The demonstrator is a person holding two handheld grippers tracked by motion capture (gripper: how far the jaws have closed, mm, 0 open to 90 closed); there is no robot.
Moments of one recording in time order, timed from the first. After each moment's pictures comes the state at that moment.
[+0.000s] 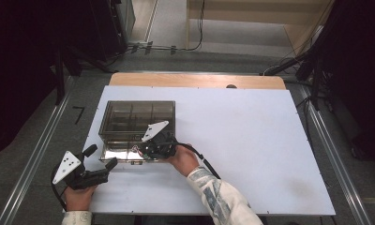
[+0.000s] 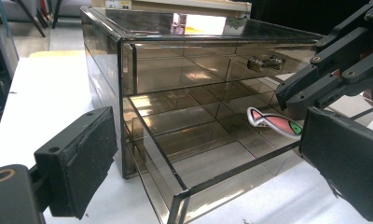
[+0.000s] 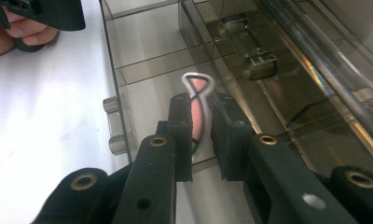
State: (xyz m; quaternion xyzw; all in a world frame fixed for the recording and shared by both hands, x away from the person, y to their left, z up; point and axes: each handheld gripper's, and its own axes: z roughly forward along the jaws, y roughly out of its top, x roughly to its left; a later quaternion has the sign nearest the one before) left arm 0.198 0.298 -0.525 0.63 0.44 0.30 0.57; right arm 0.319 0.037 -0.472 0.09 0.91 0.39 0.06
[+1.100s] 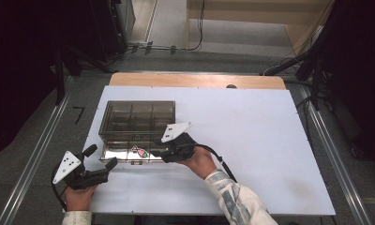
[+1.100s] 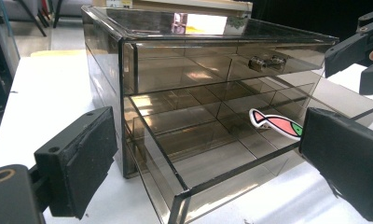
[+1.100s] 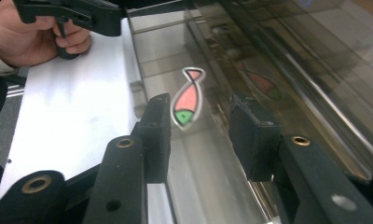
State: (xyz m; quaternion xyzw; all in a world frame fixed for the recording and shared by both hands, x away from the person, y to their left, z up) left arm 0.198 0.298 -0.525 0.63 0.44 0.30 0.56; right arm 0.312 -0.018 -0.457 0.09 0.89 0.44 0.06
